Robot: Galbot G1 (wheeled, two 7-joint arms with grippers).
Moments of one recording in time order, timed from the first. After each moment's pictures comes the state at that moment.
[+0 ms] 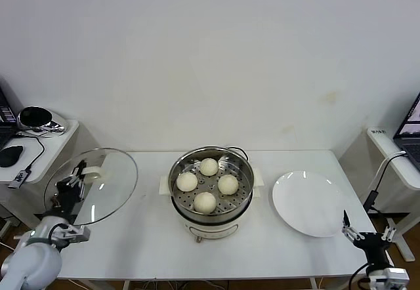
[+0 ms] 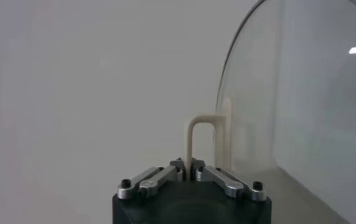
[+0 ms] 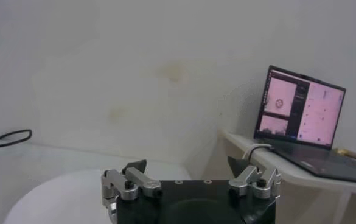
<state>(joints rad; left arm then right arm) 1.41 -0.84 -0.65 -1.95 0.82 0.19 -0.03 -1.58 1.43 0.99 1.91 0.11 0.08 -0.16</state>
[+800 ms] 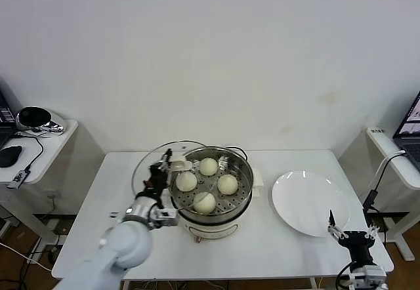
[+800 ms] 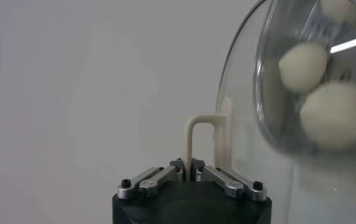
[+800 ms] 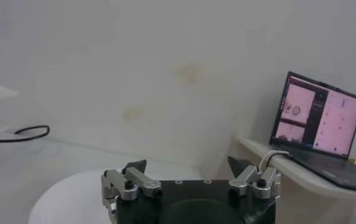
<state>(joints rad) 0.94 -0.98 0.02 -2.00 0.95 0.53 0.14 -1.54 1.49 0.94 1.89 -0.04 0.10 -0.14</state>
